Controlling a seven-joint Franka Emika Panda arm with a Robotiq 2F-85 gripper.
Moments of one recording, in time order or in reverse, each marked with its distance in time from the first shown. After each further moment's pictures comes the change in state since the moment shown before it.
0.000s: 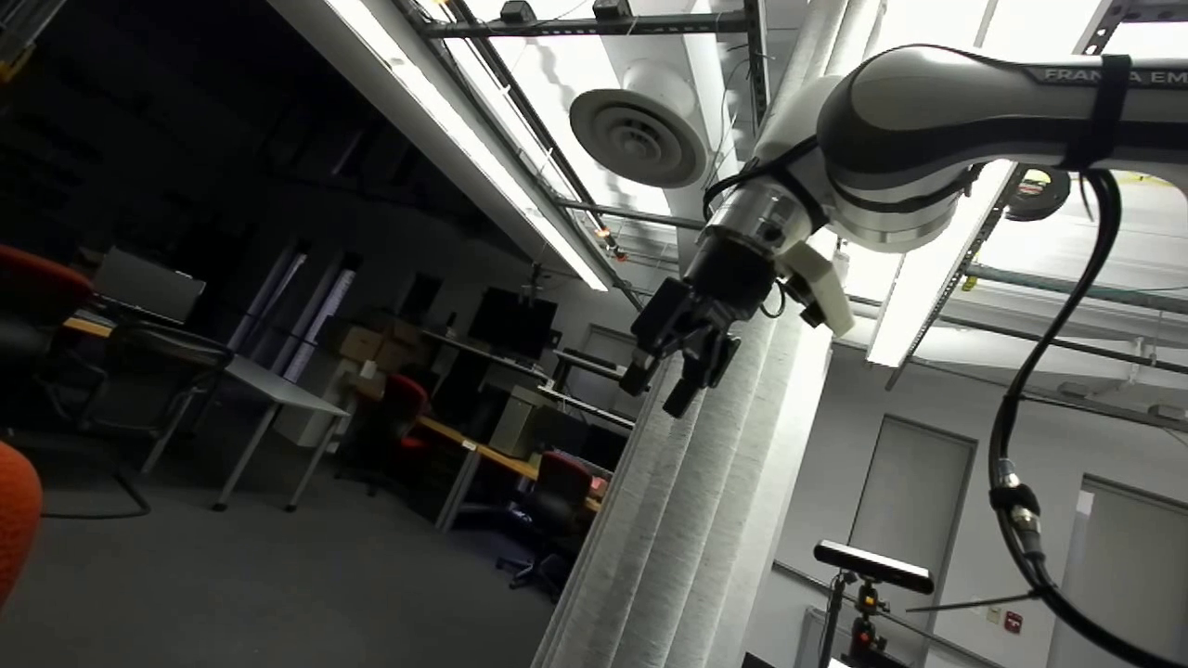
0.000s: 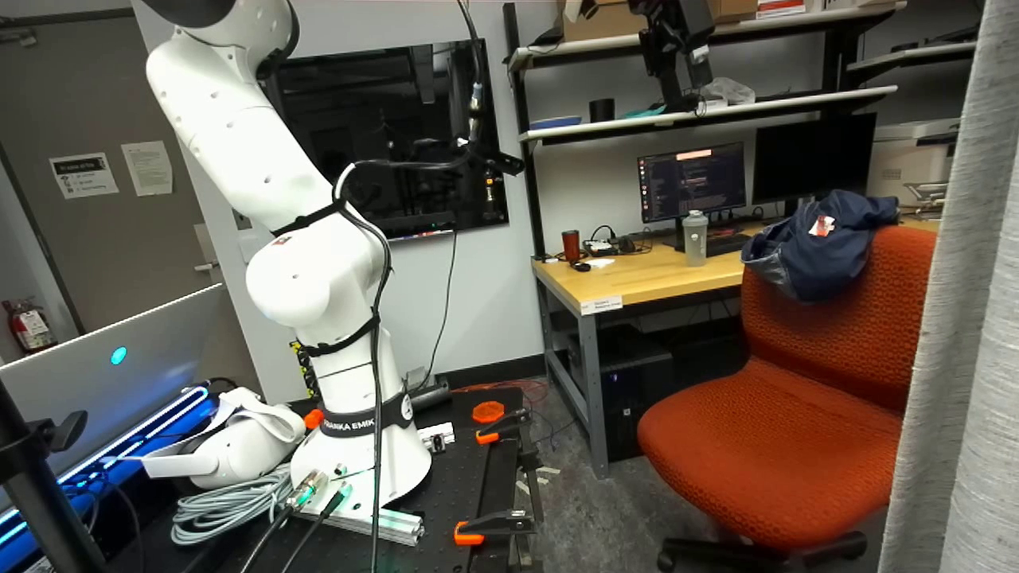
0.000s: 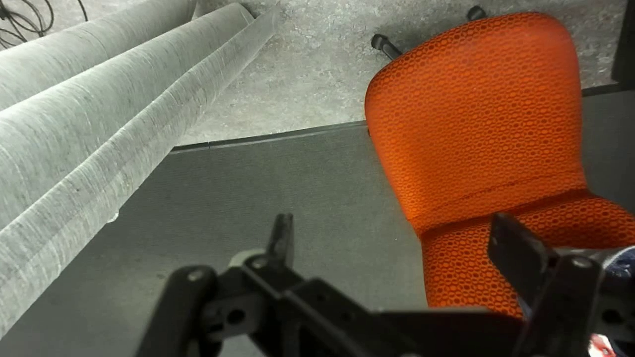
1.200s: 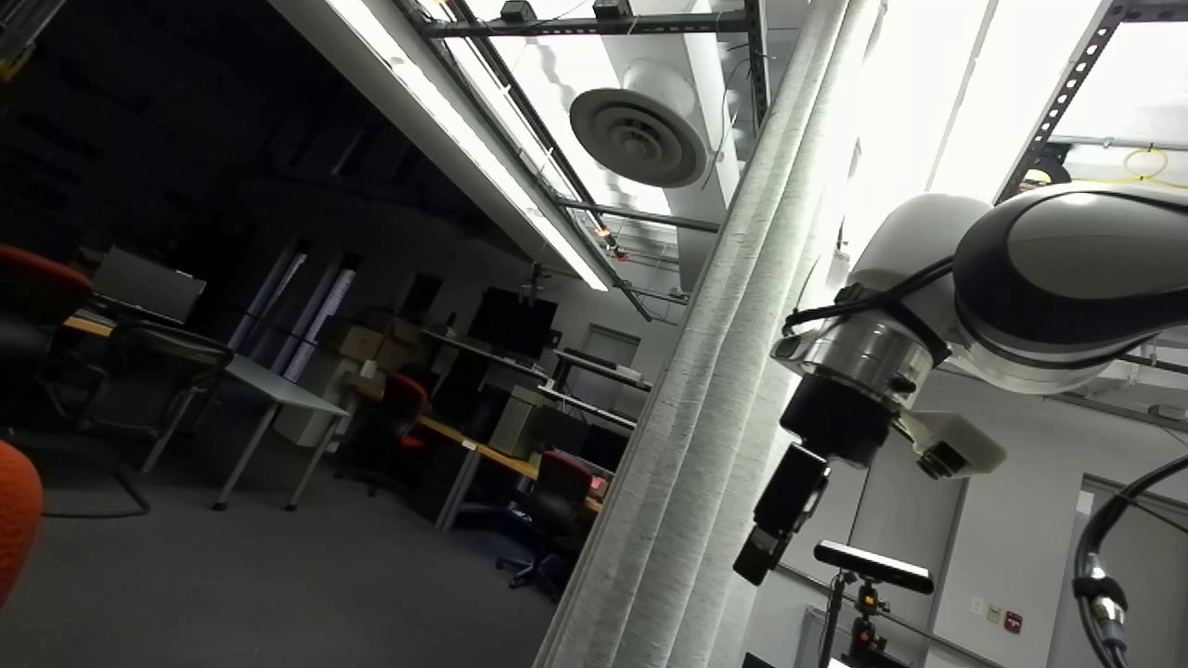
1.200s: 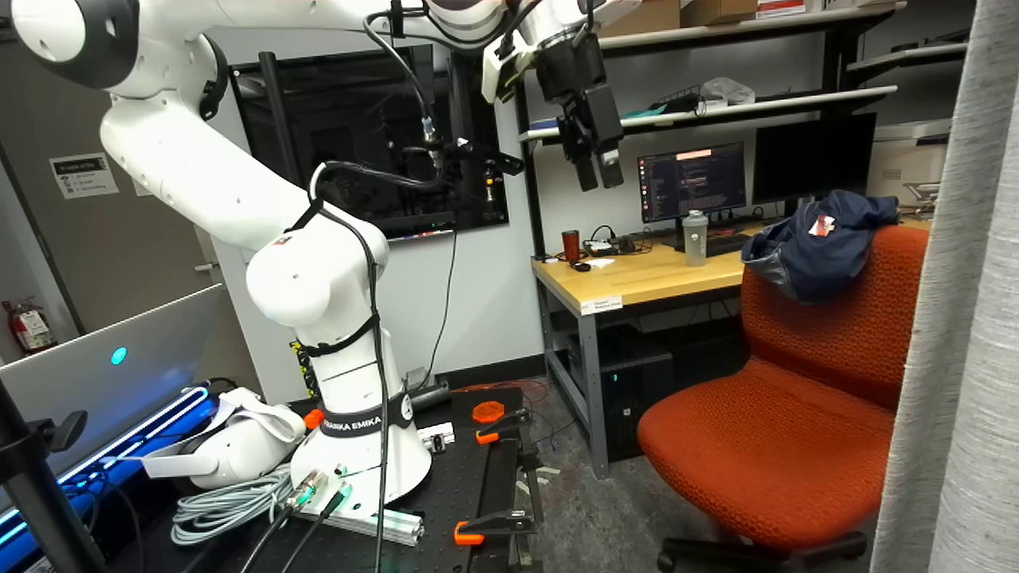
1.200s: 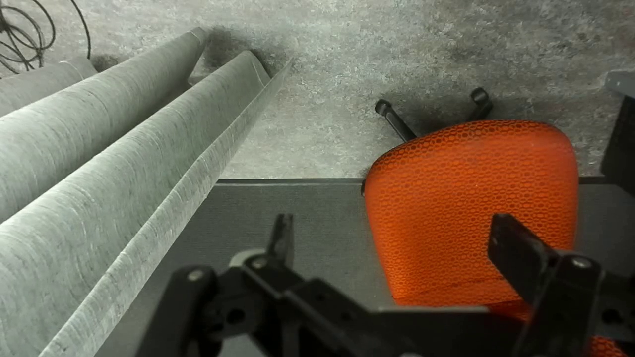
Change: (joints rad) arm 0.005 -0.376 -0.080 -0.503 -0.004 0.077 -0.205
